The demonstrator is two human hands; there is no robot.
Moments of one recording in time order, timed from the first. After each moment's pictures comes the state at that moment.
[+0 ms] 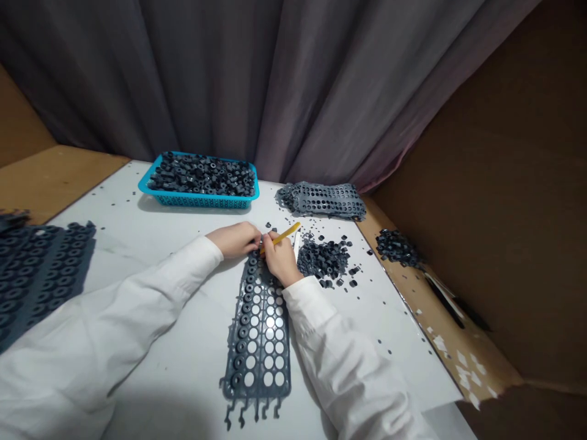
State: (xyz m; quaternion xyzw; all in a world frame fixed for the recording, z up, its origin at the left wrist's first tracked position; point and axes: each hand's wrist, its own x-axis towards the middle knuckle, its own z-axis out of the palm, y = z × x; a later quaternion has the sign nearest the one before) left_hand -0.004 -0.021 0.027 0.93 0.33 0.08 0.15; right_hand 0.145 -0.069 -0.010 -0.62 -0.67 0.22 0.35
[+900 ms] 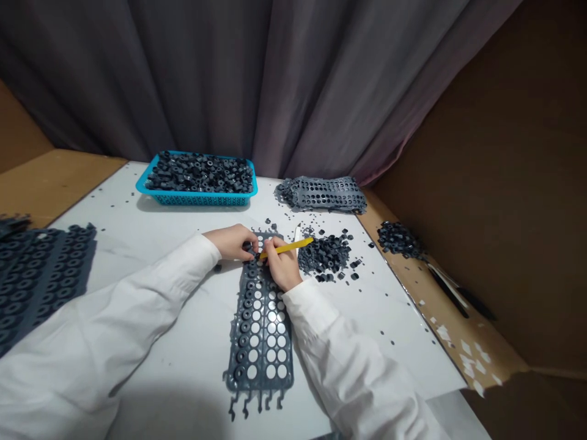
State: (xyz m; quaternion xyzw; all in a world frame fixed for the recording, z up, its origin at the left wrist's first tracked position) left_hand -0.008 -0.029 0.024 0.90 0.34 0.01 0.26; right_hand 0.148 -0.094 -0.017 -0.60 -0.64 0.26 0.40
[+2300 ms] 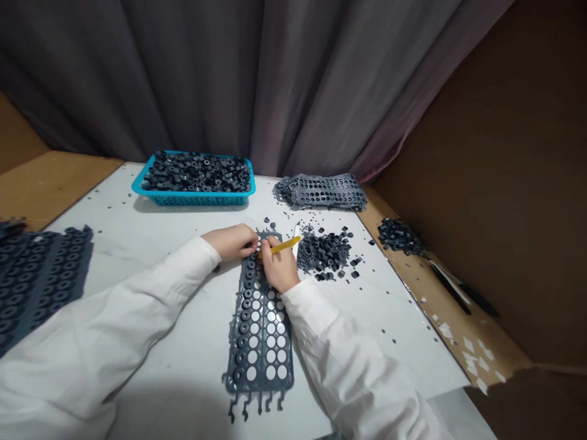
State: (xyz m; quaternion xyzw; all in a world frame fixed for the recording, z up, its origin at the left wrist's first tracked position) left_hand -0.002 -0.032 0.026 0.93 0.32 0.01 0.17; right_hand 0.140 -0.098 -0.007 -0.65 -0.66 0.20 0.33
